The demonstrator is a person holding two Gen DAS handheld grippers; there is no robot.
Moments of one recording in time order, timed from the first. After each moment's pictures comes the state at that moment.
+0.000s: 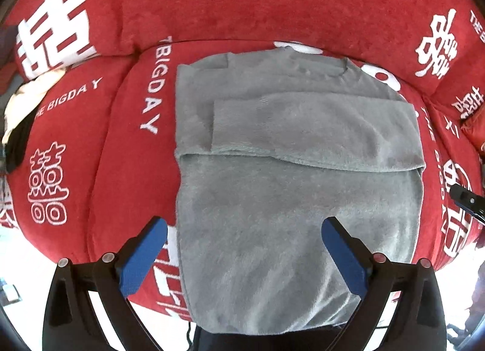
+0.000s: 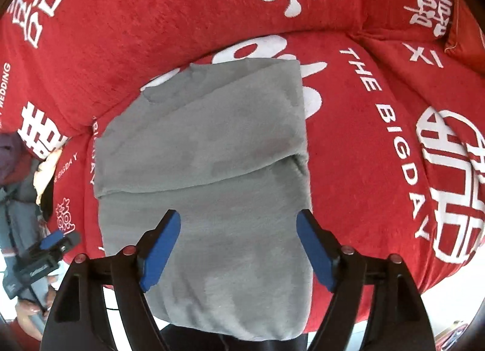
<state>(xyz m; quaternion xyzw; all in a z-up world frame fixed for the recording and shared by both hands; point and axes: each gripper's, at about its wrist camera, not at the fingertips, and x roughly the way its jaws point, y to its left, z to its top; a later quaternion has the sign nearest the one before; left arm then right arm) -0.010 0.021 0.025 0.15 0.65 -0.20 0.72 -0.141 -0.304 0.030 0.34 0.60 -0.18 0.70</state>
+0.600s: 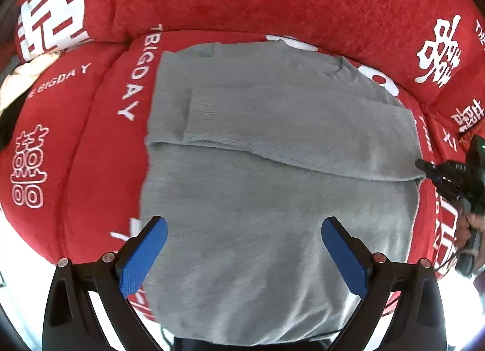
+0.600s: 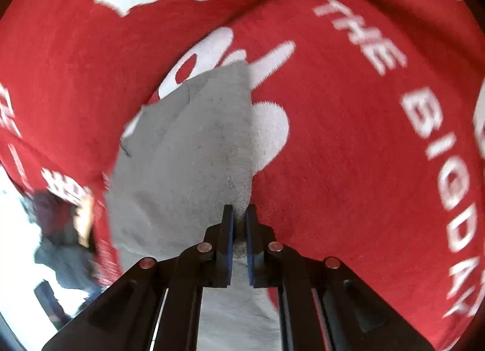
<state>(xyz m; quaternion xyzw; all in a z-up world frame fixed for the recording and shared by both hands) -0.027 -0.003 -0.003 0.11 0.65 -0.20 0.72 -0.142 -0.420 -0.075 0.47 0.55 -0.14 0.68</state>
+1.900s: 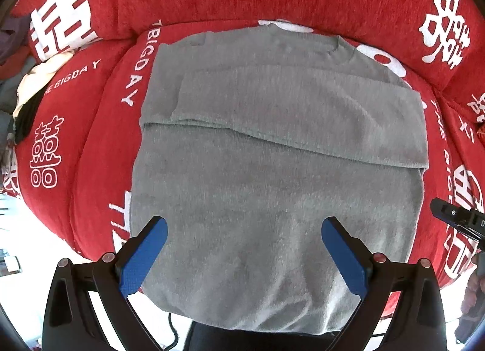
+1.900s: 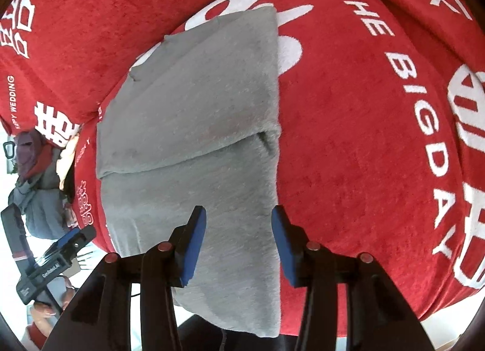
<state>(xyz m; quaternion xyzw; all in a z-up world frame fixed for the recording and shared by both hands) -0.064 -0.042 0.001 0.16 0.66 -0.14 0.72 -0.170 -0.359 -0.047 0.41 0.62 -0.09 0.66</state>
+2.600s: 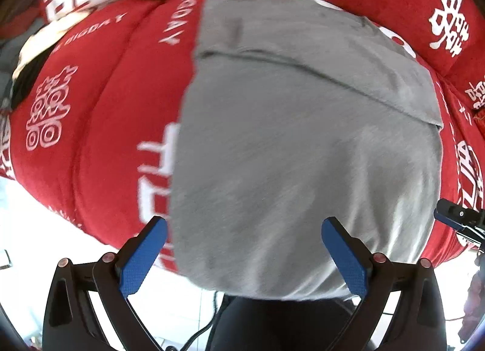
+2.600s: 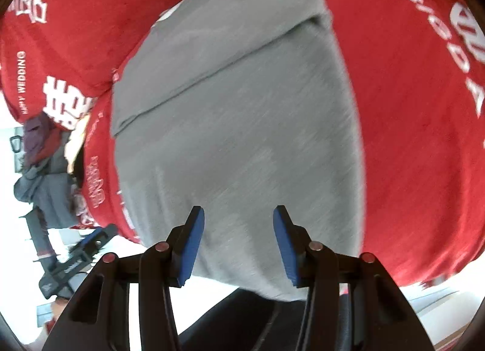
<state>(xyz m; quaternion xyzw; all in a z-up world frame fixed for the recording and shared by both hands) -0.087 0.083 -0.016 0.13 0.67 -0.16 0.71 -0.207 -0.251 -0.045 0.44 0.60 -0.07 0.66</state>
